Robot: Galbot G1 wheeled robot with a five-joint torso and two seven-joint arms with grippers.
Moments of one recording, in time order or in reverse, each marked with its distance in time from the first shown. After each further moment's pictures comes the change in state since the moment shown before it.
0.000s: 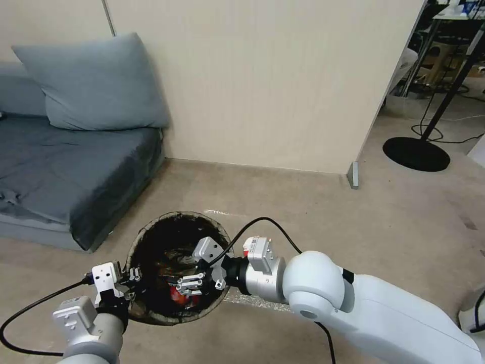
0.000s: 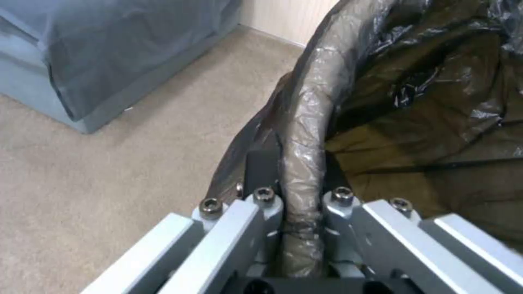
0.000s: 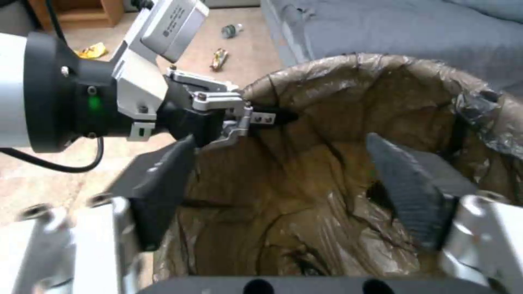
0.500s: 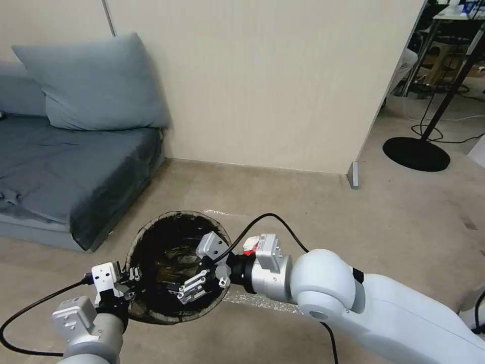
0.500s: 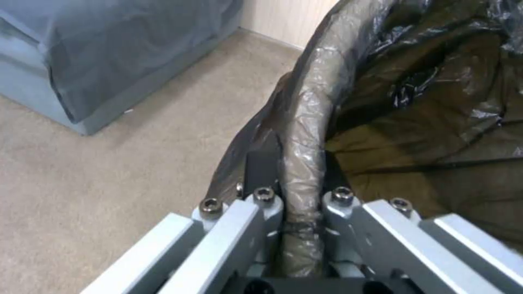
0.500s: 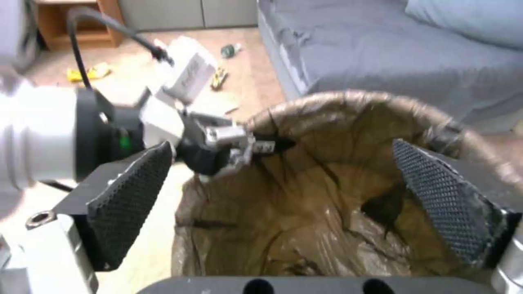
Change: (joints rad) left arm -0.003 -0.008 0.000 0.000 0.004 -0.005 0.004; right arm -0.001 -0.035 0.061 0.073 0.066 0.003 0.025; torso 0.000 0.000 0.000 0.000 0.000
